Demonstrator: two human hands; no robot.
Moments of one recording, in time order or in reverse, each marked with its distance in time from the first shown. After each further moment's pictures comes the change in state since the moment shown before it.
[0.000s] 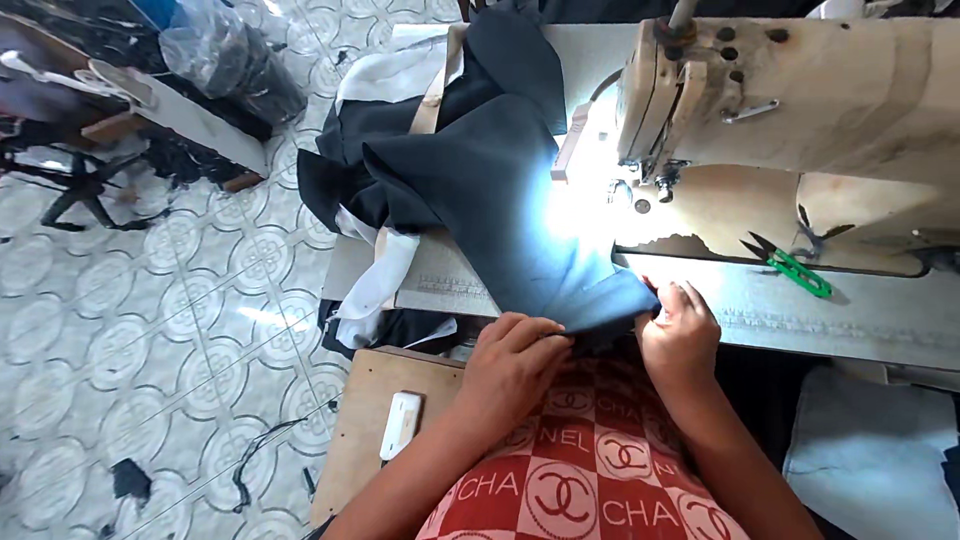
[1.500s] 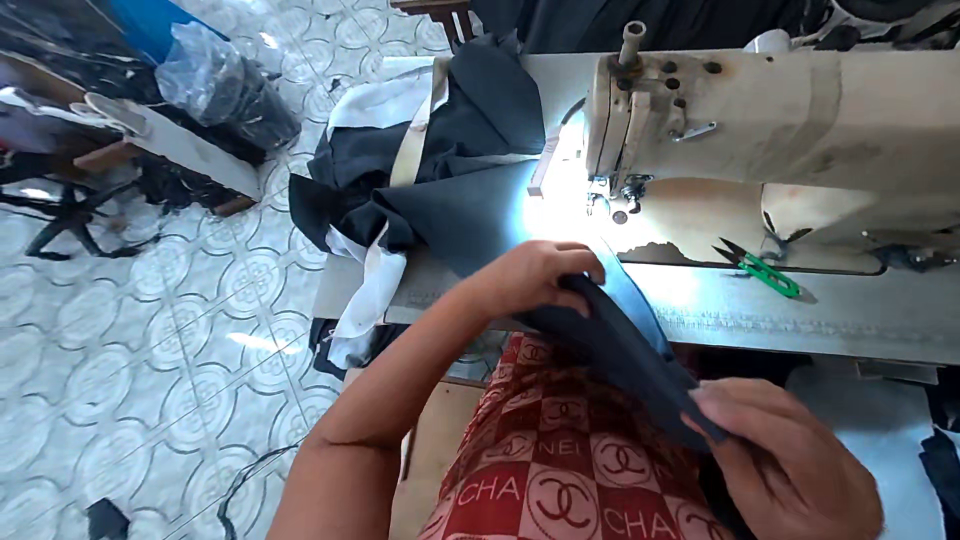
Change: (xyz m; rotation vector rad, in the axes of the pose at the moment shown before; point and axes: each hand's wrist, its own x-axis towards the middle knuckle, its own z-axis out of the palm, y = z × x) left_hand 0.140 -0.041 0.009 -0.427 -0.388 0.486; right_hand -0.033 0.011 -0.116 0.555 -0.030 -0.256
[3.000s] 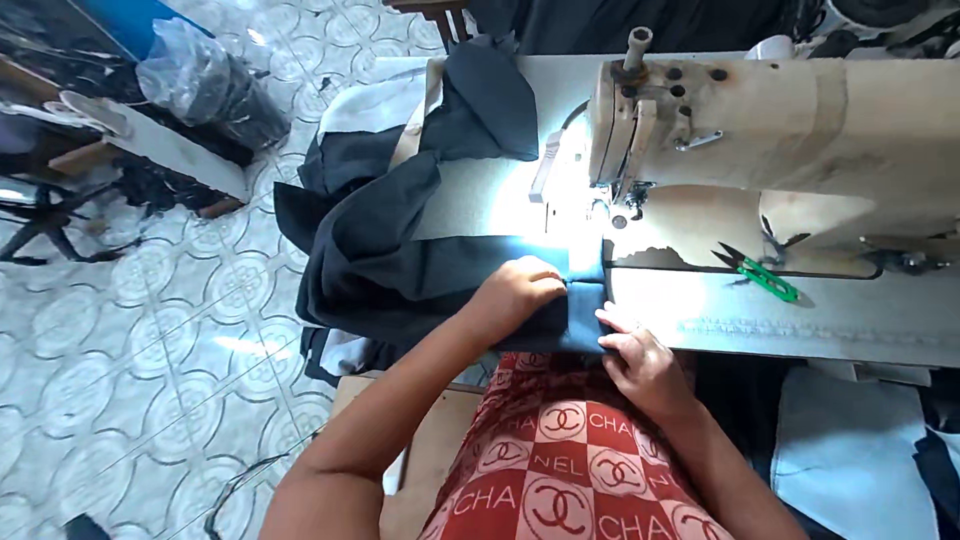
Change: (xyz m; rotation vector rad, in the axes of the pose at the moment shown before) left_hand -0.050 -0.019 0.034 0.361 0.109 -0.156; right_hand -0.023 0.096 0.092 -0.142 -0.216 -0.002
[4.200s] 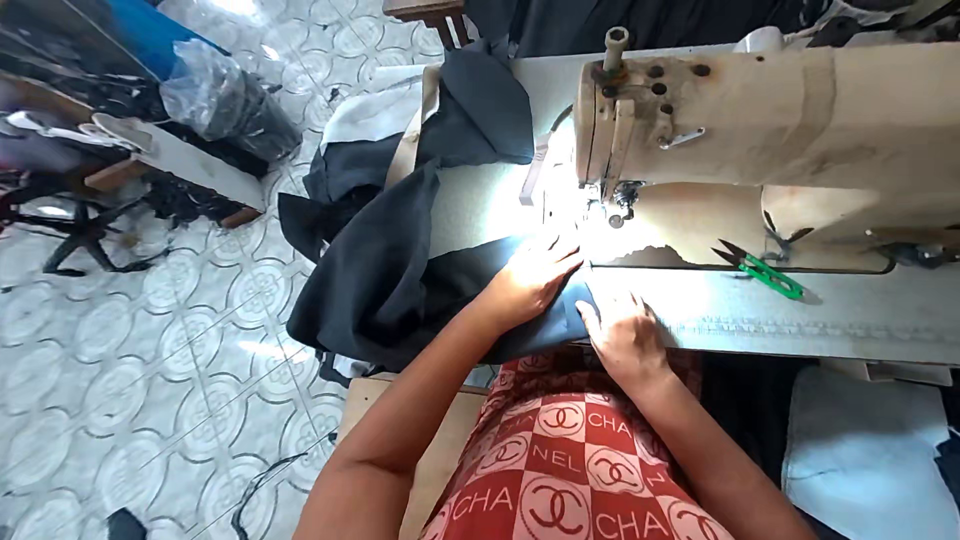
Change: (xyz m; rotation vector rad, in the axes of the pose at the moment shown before) left_hand 0.024 -0.013 0.024 -0.004 -0.047 -0.029; right_hand 0.054 -0.018 0.019 -0.387 -0.097 0.359
